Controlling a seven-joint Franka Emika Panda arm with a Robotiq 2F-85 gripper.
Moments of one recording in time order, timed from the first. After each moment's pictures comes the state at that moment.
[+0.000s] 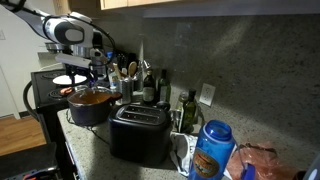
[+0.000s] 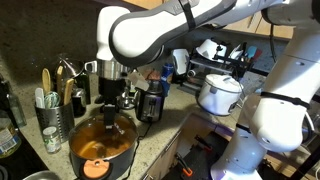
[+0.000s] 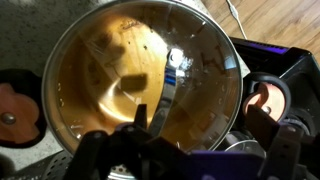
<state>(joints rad) 0.38 -0.06 0.35 -2.27 0.21 2.19 -0.44</state>
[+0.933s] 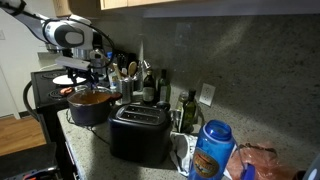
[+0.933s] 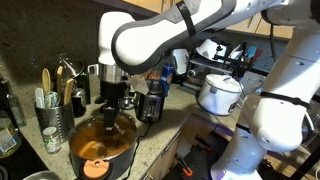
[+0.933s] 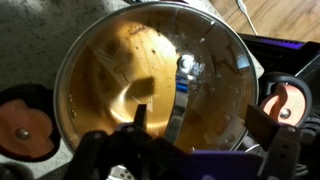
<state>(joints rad) 0.37 -0.06 0.35 -2.29 0.18 2.24 -0.37</state>
